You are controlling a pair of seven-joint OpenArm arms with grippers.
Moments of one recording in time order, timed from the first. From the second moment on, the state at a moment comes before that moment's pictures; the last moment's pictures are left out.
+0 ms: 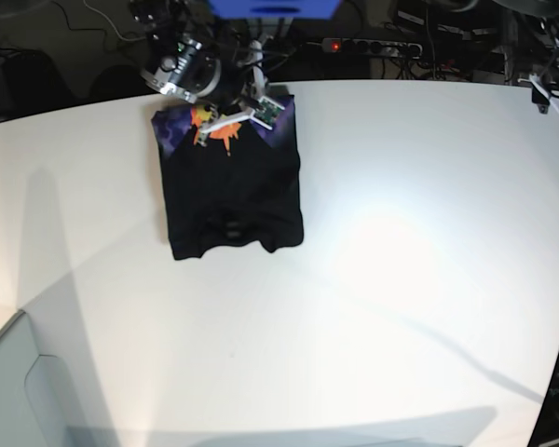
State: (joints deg) left arm 27.5 -18.6 -56.8 106.9 -6.0 -45.5 54.2; right arm -27.3 1.9 -15.5 113.1 -8.3 44.6 -43.8
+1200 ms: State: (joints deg) left arm 37.6 -15.1 -67.4 106.6 -17.4 -45.4 54.0; right arm -33.5 1.2 26.9 118.2 7.8 44.6 -35.6
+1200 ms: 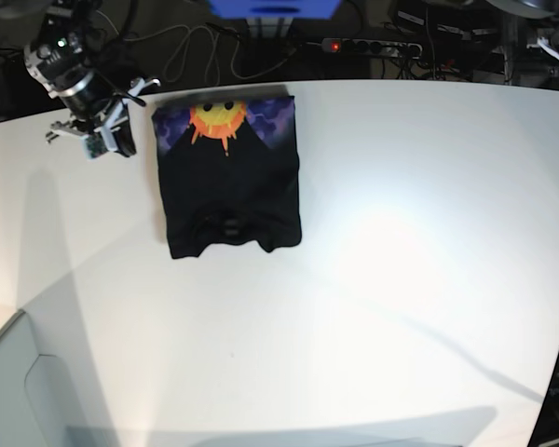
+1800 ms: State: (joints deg) left arm 37.3 -8.5 -50.2 72.9 -9.6 -45.0 29.0; right arm -42.8 2.9 33.7 90.1 7.3 44.8 -34.0
